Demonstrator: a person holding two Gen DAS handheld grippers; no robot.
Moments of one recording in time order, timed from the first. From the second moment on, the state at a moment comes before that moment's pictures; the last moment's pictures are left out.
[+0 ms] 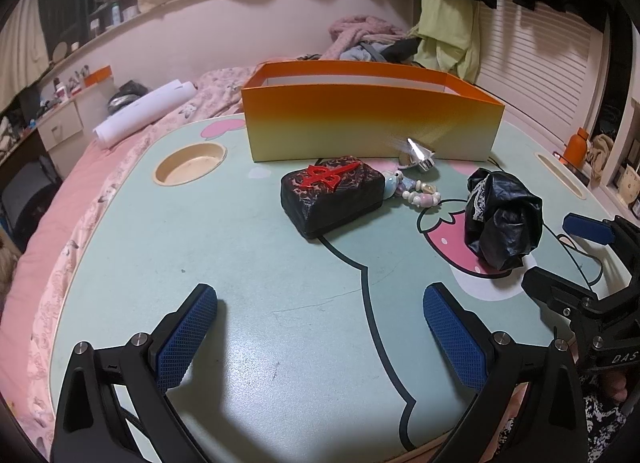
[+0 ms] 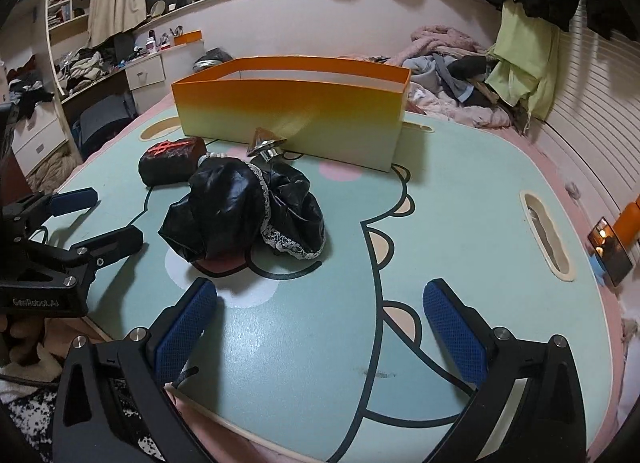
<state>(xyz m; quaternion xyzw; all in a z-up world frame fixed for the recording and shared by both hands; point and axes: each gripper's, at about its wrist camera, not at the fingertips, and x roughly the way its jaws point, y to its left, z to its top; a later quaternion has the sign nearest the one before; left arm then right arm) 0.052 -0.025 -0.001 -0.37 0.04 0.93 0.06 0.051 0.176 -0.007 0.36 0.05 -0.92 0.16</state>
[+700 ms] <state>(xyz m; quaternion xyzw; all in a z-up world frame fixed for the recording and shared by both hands) 0.050 -0.026 -0.002 -0.37 0.03 0.93 0.06 0.048 0.172 -0.006 0.36 0.05 -0.92 0.15</state>
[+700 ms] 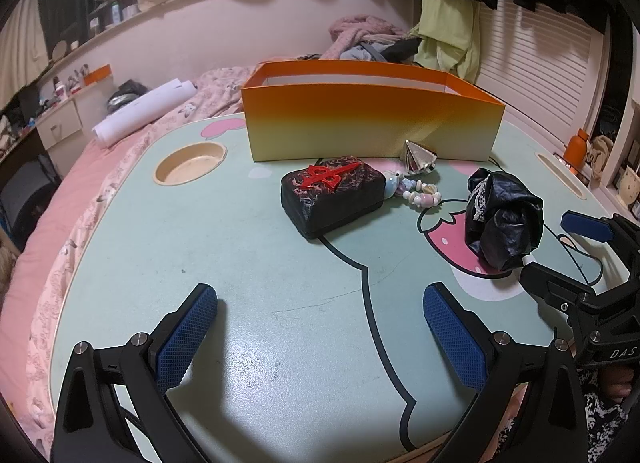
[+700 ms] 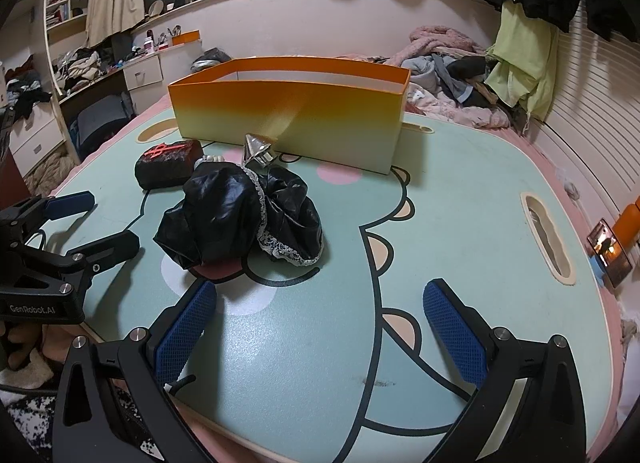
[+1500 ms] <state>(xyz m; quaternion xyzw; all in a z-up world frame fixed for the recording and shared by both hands) 0.057 -0.032 0.024 -0.32 0.04 0.94 0.03 0.047 0.173 -0.007 0.36 0.05 -0.92 0.15</state>
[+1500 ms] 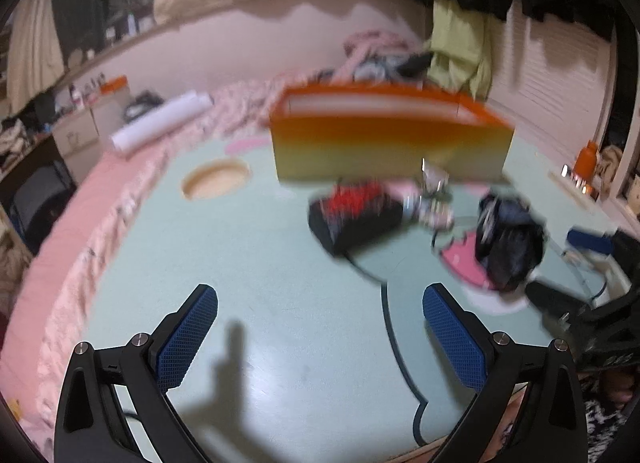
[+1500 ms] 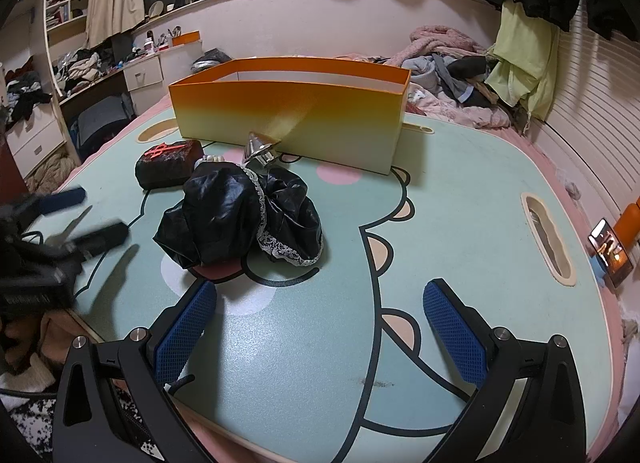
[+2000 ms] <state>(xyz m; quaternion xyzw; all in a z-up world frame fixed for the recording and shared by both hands) -0.129 0.029 0.091 -0.47 -0.01 0.87 0.14 0.046 0.174 -0.006 0.36 0.05 -0.92 0.16</state>
